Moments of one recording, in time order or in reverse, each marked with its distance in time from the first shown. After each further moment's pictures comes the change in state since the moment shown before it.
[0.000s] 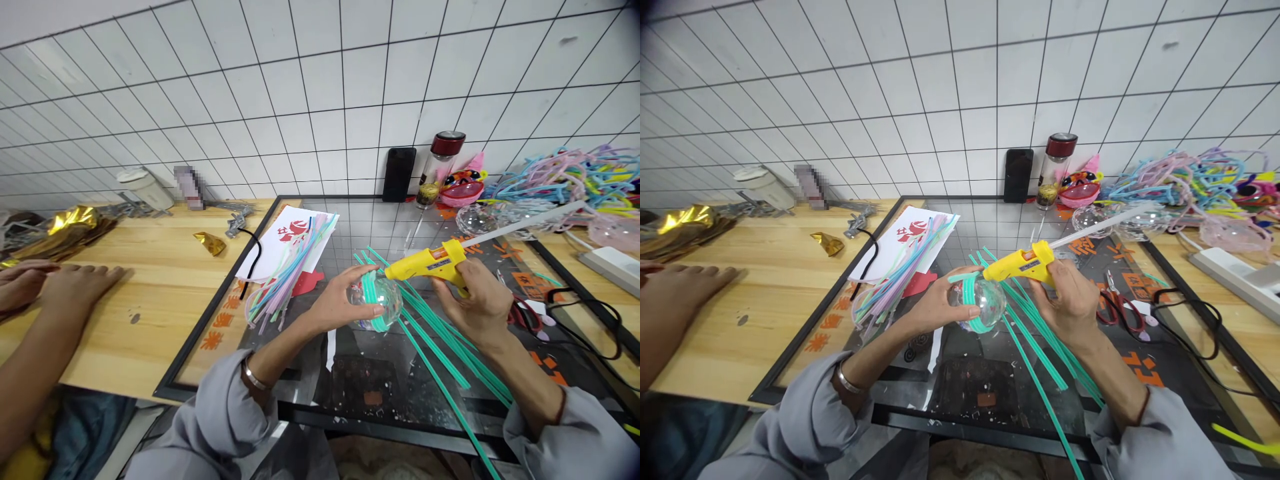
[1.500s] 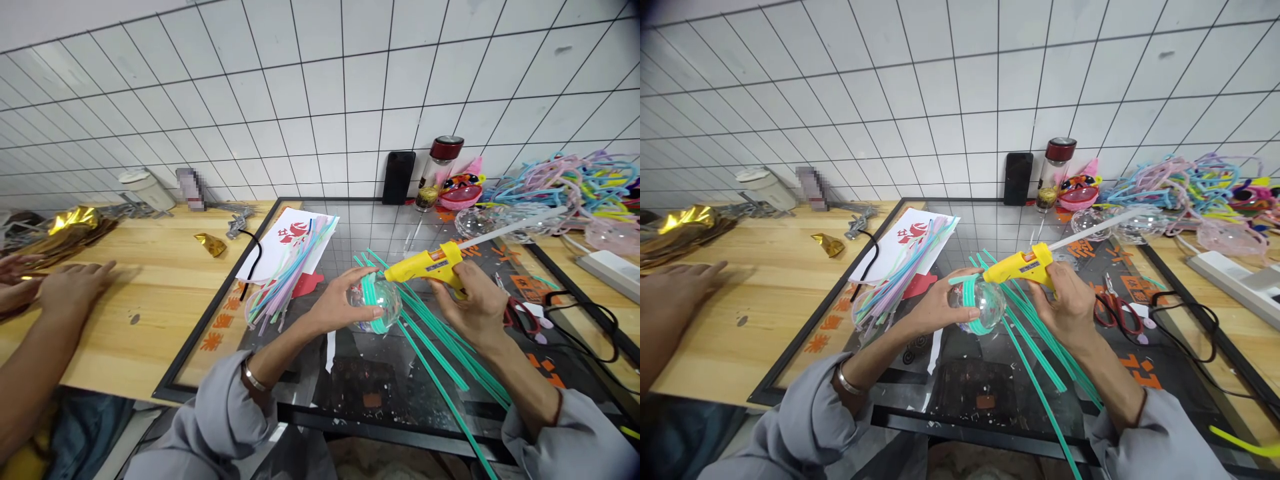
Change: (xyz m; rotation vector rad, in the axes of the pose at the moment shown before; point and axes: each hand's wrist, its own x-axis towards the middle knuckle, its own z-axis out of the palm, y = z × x) left_hand 0.000 0.001 0.000 0.008 -0.004 -0.013; right_hand -0.005 0.000 0.003 0.109 -0.048 0.150
